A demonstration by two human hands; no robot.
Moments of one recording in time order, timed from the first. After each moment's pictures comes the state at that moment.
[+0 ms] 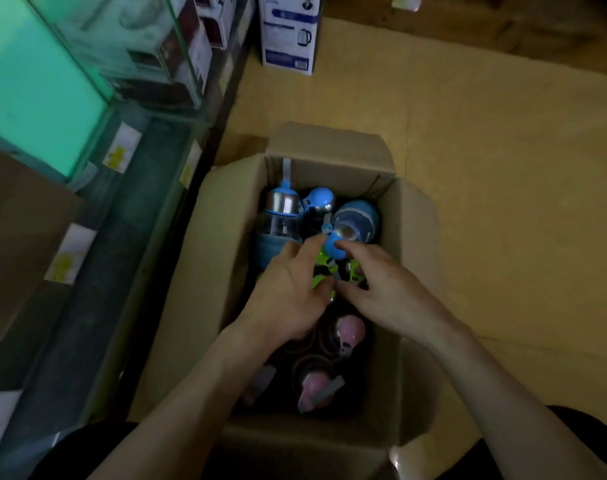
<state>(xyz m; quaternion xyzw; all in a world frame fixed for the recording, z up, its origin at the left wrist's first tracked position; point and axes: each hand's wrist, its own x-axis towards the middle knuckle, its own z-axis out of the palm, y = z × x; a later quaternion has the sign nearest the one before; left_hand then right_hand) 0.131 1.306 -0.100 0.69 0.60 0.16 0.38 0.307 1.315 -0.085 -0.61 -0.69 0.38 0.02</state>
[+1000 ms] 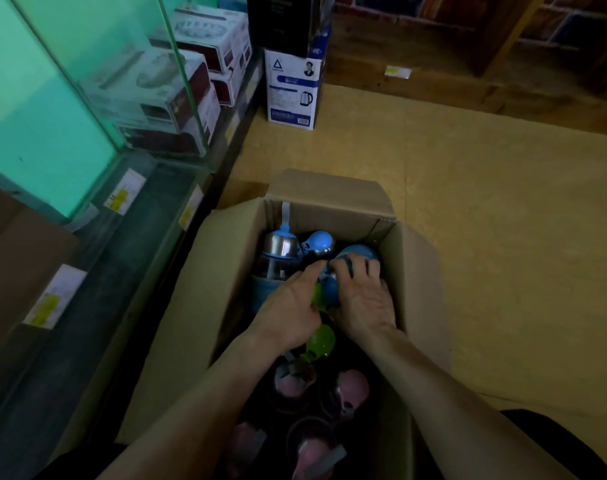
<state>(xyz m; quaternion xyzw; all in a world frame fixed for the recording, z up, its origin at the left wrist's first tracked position) 0.140 1.358 -0.153 0.68 0.59 0.14 0.41 0.288 1.373 -0.174 -0.65 -0.74 0.13 -0.05</state>
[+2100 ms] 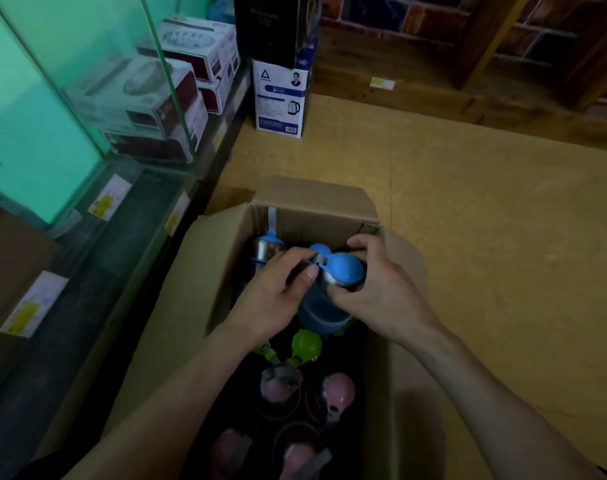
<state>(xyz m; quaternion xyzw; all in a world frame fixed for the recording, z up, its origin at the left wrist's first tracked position) 0.131 1.366 -0.140 0.66 0.54 0.31 0.42 0.317 1.360 -0.085 -0.66 -0.65 0.34 0.17</state>
